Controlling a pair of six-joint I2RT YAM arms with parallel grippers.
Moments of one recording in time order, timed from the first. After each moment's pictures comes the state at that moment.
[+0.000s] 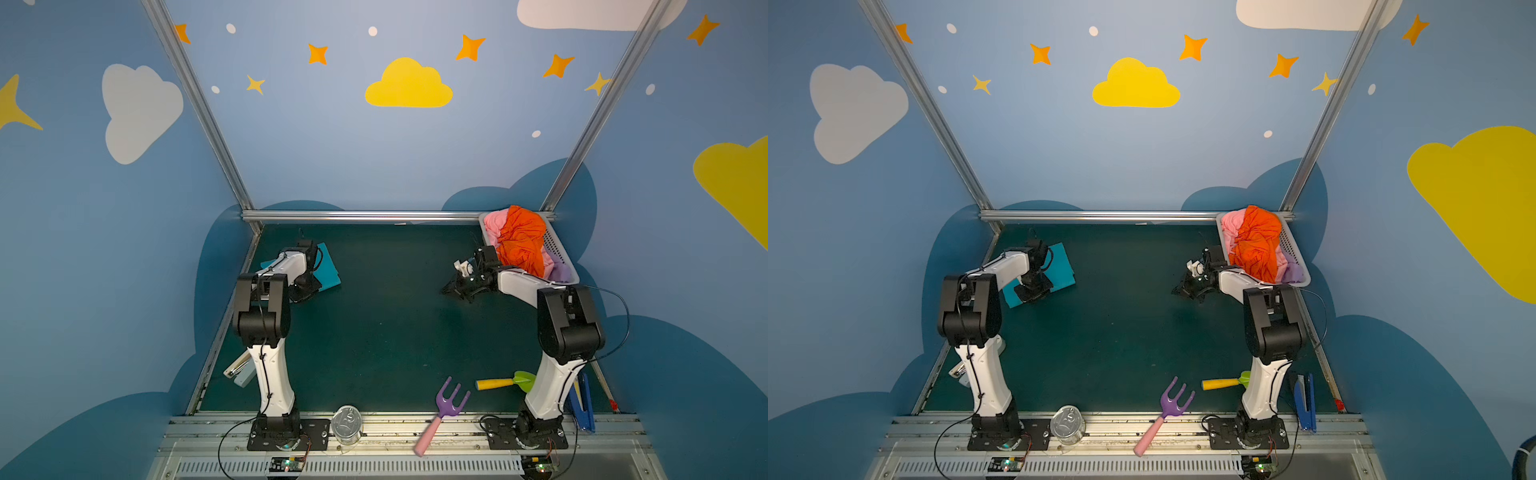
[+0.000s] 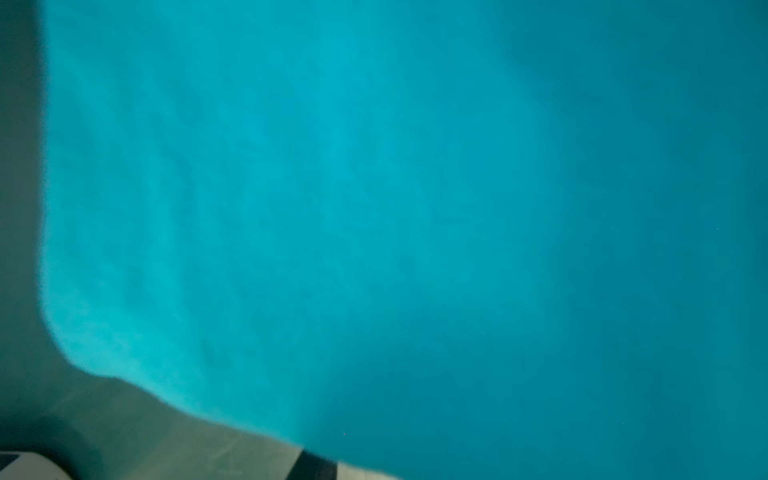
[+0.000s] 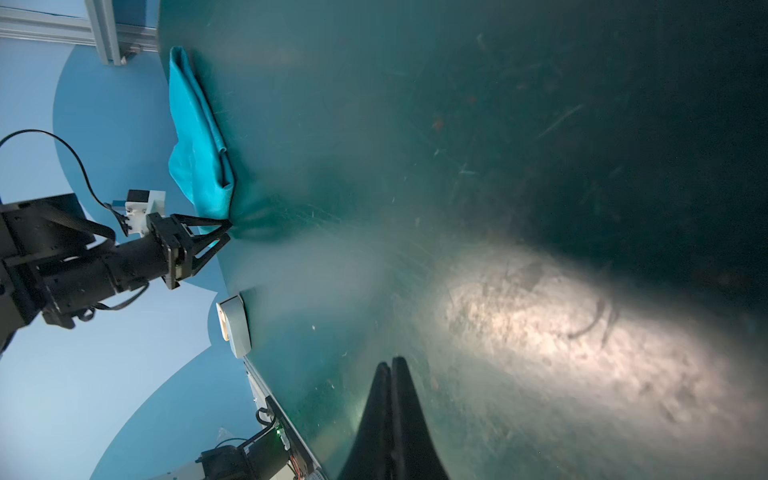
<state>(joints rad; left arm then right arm) 0.03 2.08 1.51 -0.92 -0.20 -0.78 0.23 1.91 1.20 -0.39 -0.70 0.56</state>
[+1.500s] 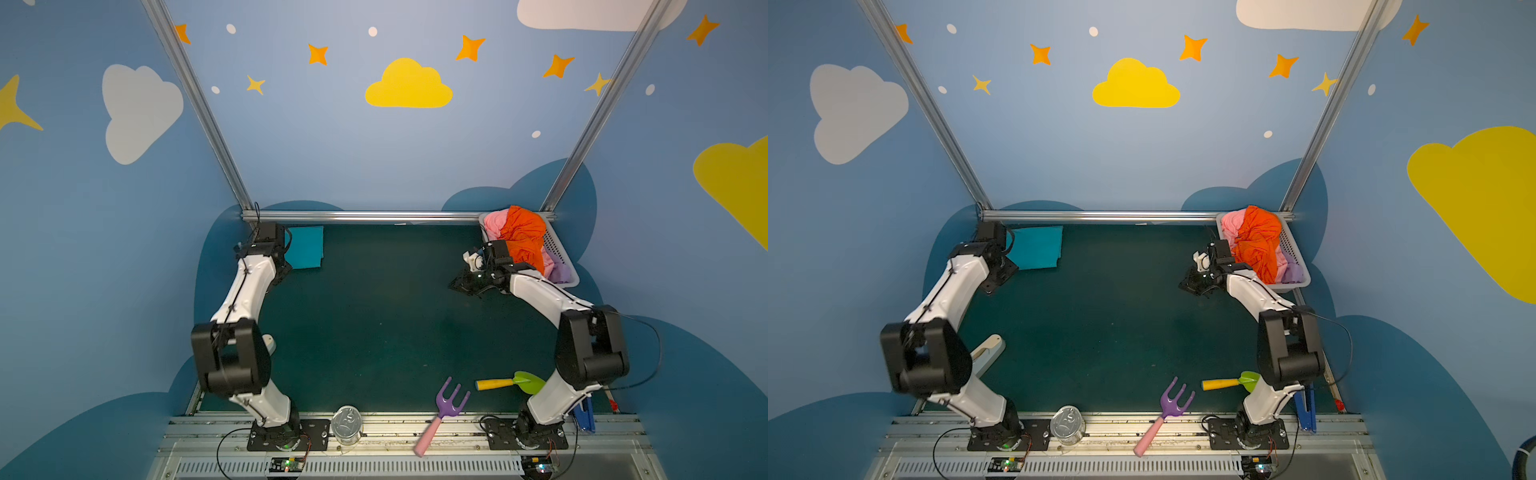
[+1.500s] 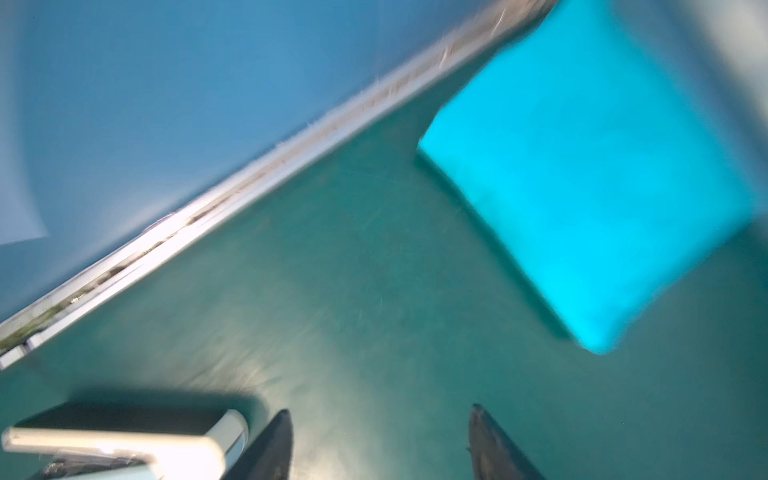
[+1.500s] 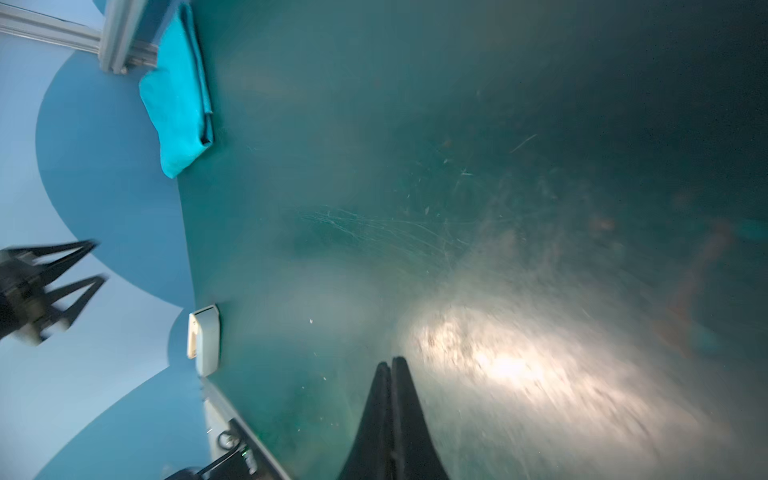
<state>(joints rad) 0.11 1.50 1.32 -0.88 -0.38 -0.85 0.24 1.62 1.15 -0.52 -0.51 0.50</state>
